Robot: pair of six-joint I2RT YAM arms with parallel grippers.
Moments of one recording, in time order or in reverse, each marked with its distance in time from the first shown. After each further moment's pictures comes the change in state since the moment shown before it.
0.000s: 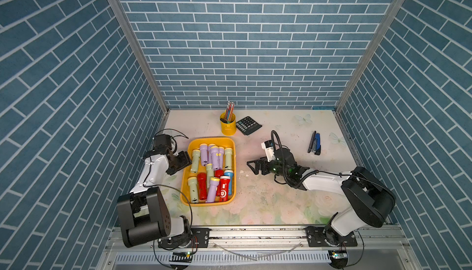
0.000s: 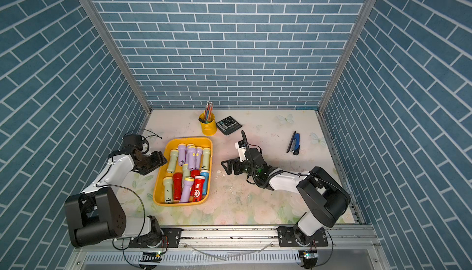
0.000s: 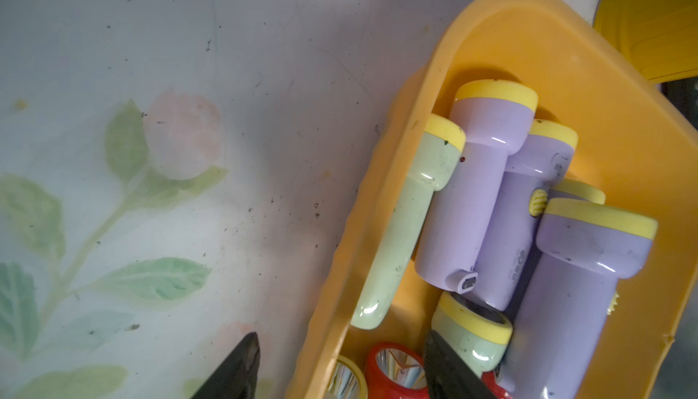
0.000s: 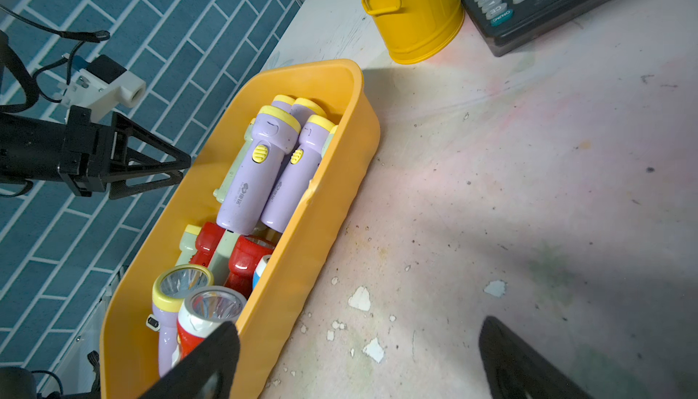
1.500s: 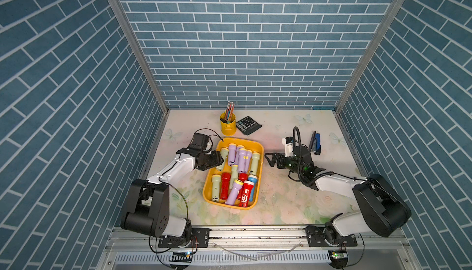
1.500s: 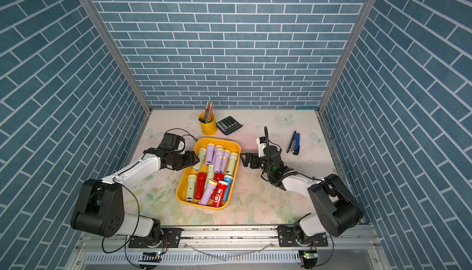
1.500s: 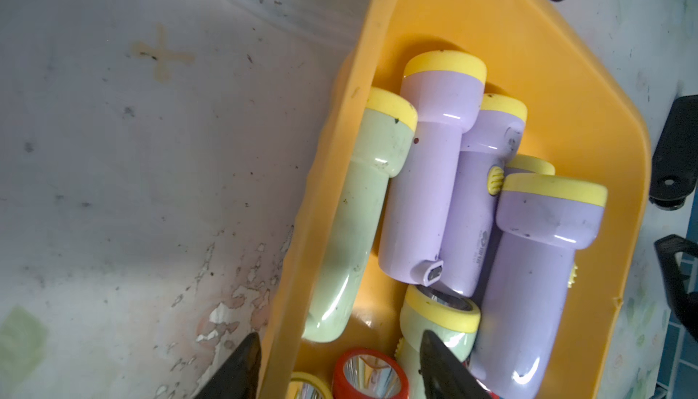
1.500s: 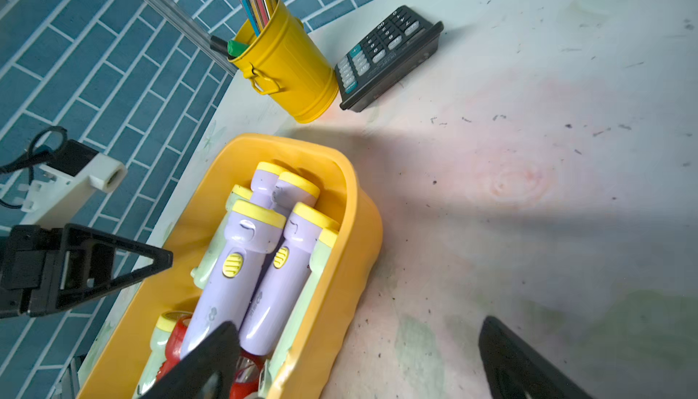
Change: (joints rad) left arm -0.491 0.068 -0.032 0.206 0.031 -0.222; right arm -0.237 -0.151 -0.130 -0.008 0.005 0.033
